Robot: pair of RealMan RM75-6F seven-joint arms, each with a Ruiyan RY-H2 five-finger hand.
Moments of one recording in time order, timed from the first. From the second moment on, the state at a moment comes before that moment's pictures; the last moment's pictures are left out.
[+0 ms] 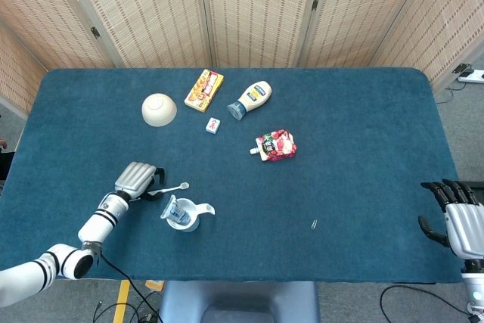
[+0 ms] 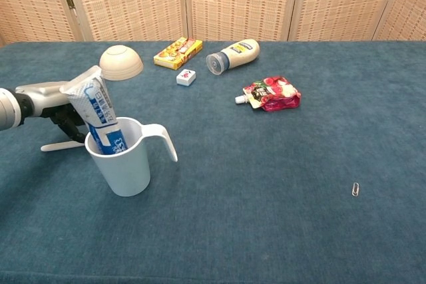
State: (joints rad) left arm -0.76 -1.51 -0.08 -1.20 1.20 0.76 0.04; right arm 0.06 -1.07 0.07 -1.62 -1.45 1.45 0.01
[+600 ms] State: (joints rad) left arm -0.77 -1.50 -0.09 -1.22 1.12 0.68 0.09; right arm 0.06 -1.07 0.07 -1.62 -1.45 1.45 0.01
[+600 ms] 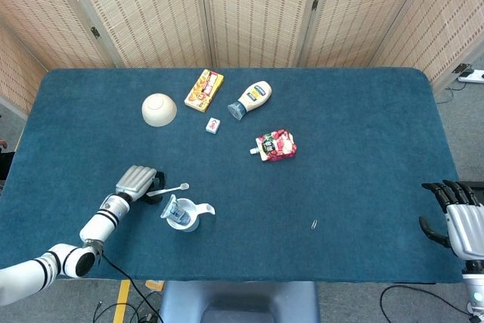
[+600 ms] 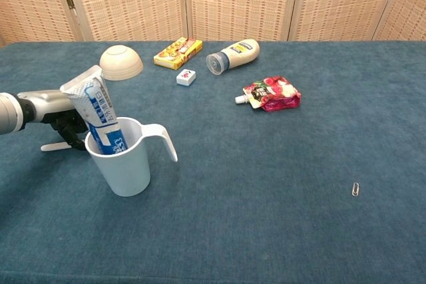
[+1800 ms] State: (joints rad) left arm -0.68 -1.37 -0.16 -1.37 1.24 0.81 -0.31; right arm 0.07 -1.02 0.10 -1.67 -1.48 1.49 0.02
